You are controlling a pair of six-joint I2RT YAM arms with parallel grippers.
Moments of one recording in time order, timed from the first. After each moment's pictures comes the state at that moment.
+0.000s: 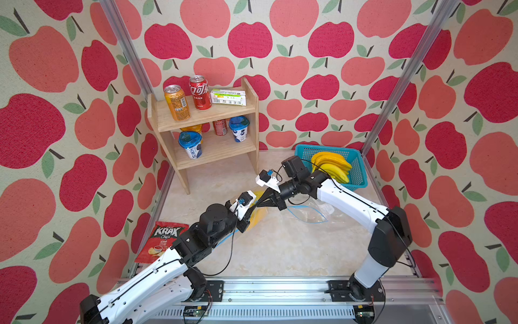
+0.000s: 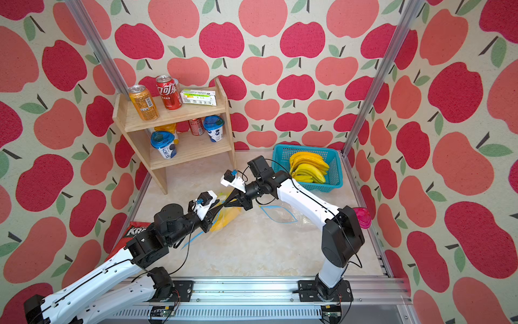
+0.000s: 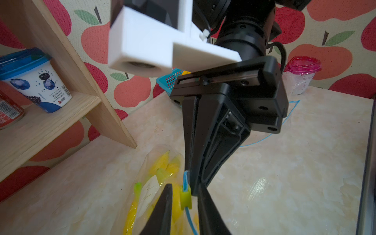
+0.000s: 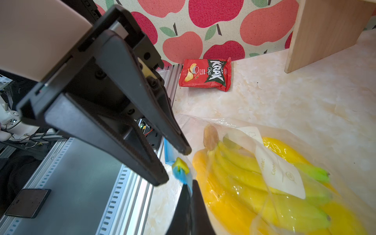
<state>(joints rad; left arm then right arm) -0.81 0.76 0.69 -0.19 -0.07 0.17 0.77 1.70 1.47 -0.60 -1.00 -0.44</state>
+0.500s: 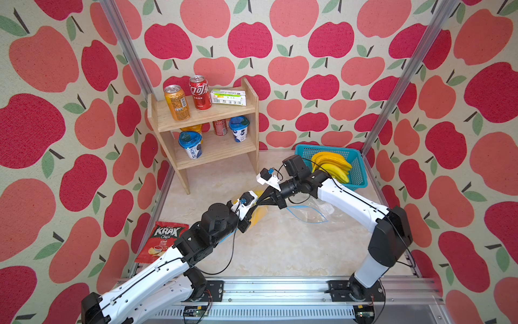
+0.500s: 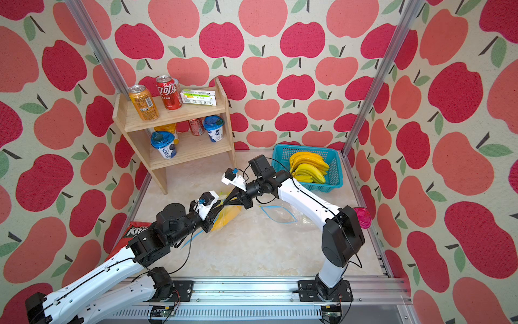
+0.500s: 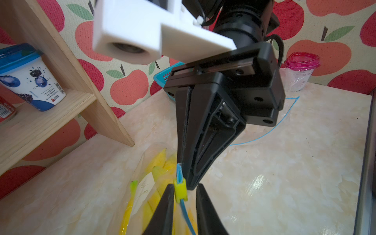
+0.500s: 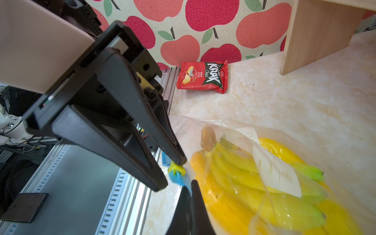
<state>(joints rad) -0.81 0.78 0.69 -0.19 -0.06 0.17 0.76 1.70 1.47 -0.59 -1.00 -0.42</state>
